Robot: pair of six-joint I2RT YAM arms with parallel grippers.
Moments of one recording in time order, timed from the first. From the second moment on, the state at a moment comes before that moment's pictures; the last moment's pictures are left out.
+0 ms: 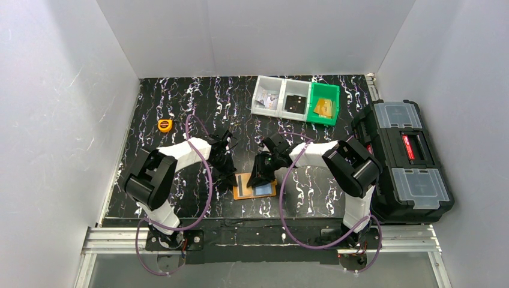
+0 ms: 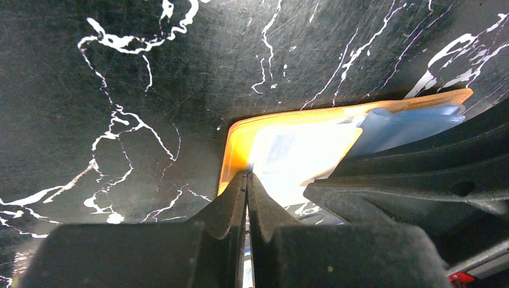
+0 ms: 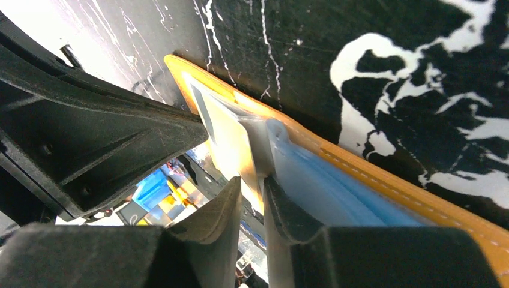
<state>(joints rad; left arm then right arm) -0.52 1.69 0.94 -0.66 0.30 -0.79 0.78 1.88 0.99 -0.14 -0.61 0.95</state>
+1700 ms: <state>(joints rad) -0.52 1.69 0.93 -0.66 0.29 -0.84 0.72 1.83 0.81 0.11 -0.66 1.06</state>
